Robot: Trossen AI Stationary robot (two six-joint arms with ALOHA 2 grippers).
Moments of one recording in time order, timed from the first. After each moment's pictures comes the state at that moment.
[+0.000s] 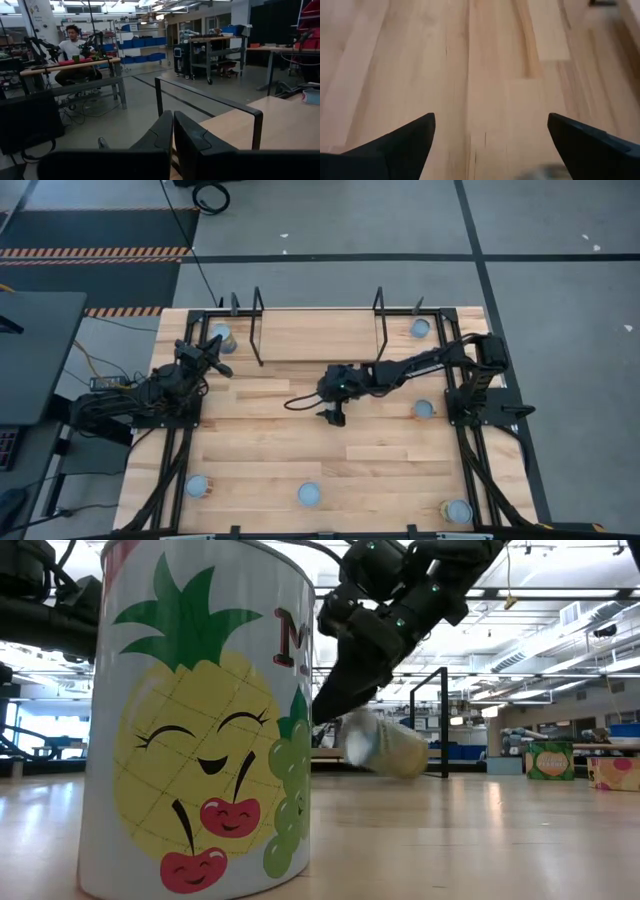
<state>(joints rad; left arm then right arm) 0.17 0.01 0.01 0.08 -0.92 0.12 -0.02 1.79 1.08 -0.06 -0.04 0.03</state>
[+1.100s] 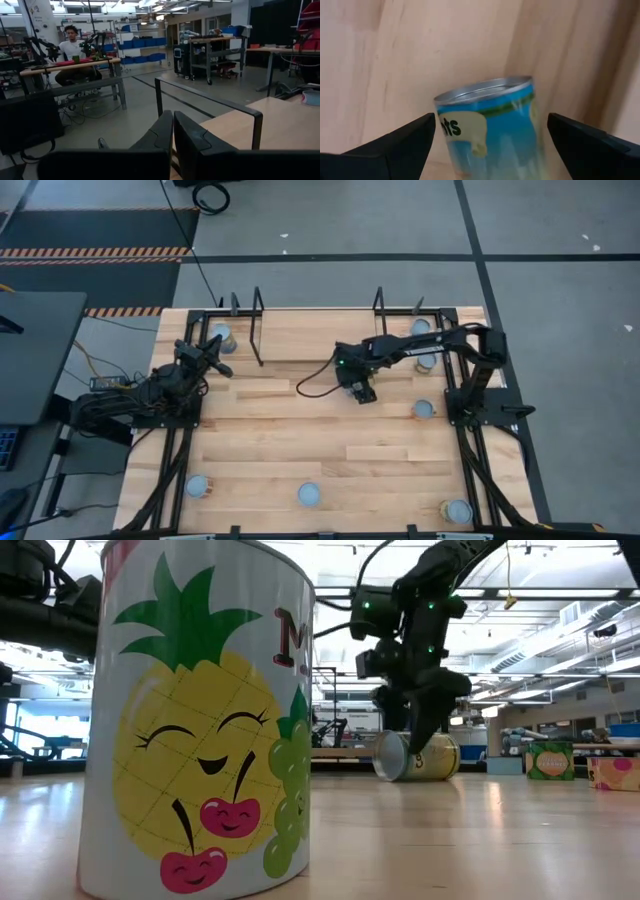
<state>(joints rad) 0.17 0.01 0.01 0.08 -0.92 0.12 -0.21 1.79 1.19 -0.71 -0.03 -0.42</state>
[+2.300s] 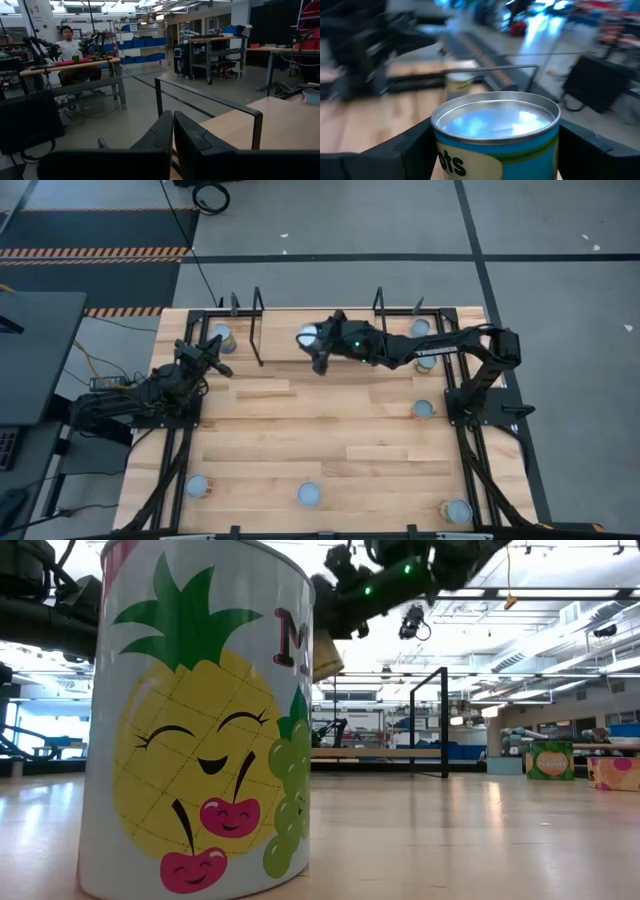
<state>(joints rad) 0.17 0.01 0.01 0.08 -0.92 0.12 -0.18 1.70 1.10 0.40 0.29 -0.08</state>
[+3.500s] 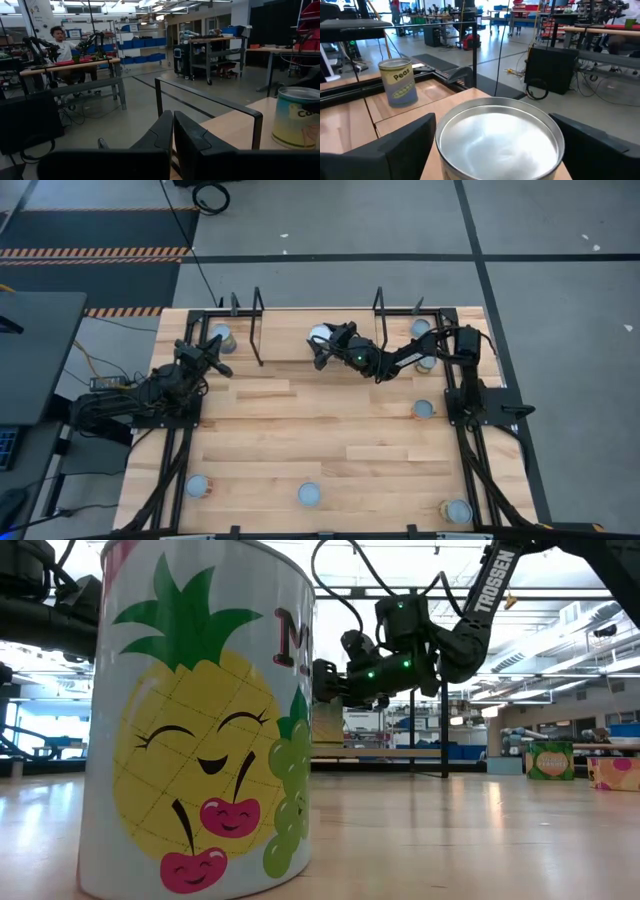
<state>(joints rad) 0.17 0.01 0.01 0.08 -0.92 0.12 -0.27 1.98 0.87 1.03 0.45 0.04</state>
